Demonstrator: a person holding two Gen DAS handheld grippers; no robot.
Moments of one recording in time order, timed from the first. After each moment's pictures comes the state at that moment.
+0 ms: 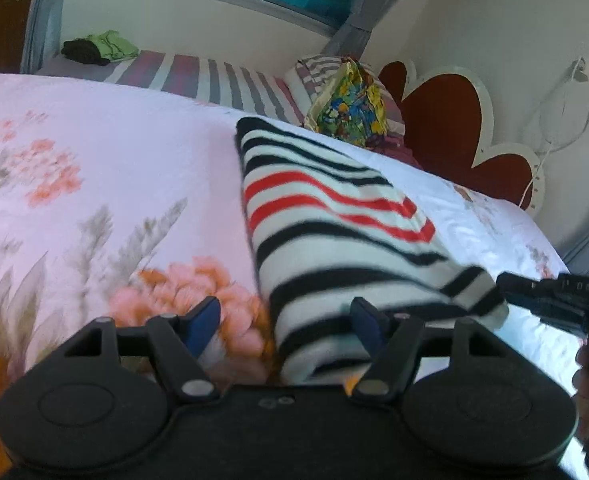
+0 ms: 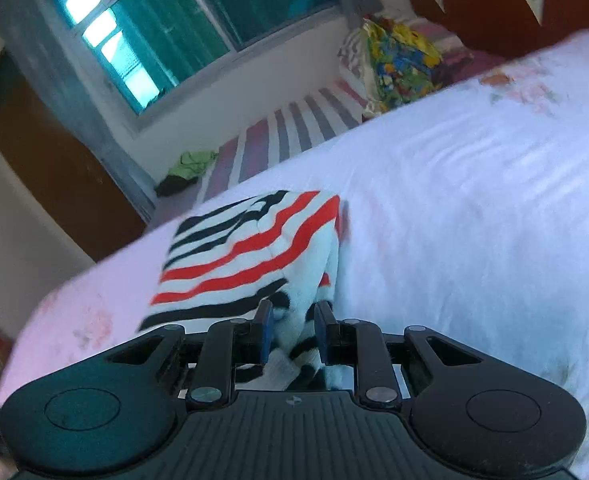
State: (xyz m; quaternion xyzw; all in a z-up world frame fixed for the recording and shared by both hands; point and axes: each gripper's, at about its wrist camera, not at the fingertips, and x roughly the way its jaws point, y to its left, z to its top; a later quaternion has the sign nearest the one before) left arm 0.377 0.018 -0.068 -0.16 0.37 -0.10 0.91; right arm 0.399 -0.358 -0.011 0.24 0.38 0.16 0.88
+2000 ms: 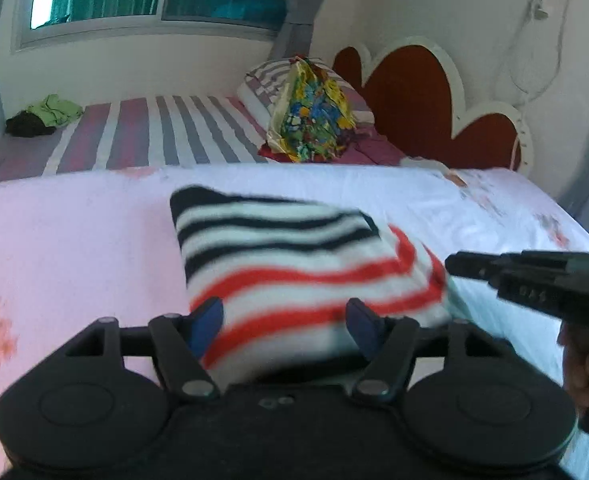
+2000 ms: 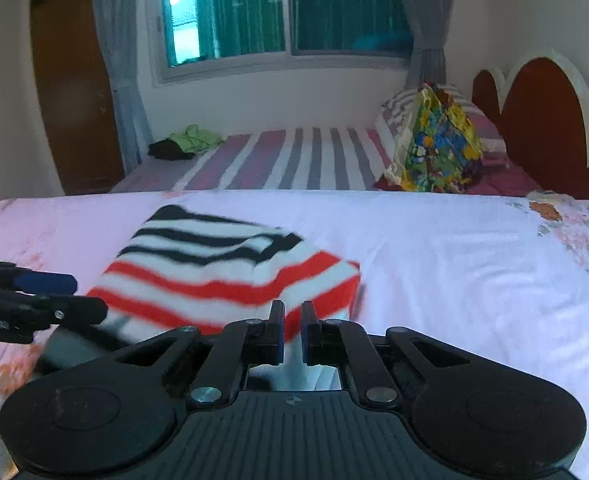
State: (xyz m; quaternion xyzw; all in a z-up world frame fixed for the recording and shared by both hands) left arm 0.491 -0.030 -0.047 -0.04 0.34 -0.15 0.93; right arm 0.485 -0.278 -0.035 0.02 0.32 0.17 0.93
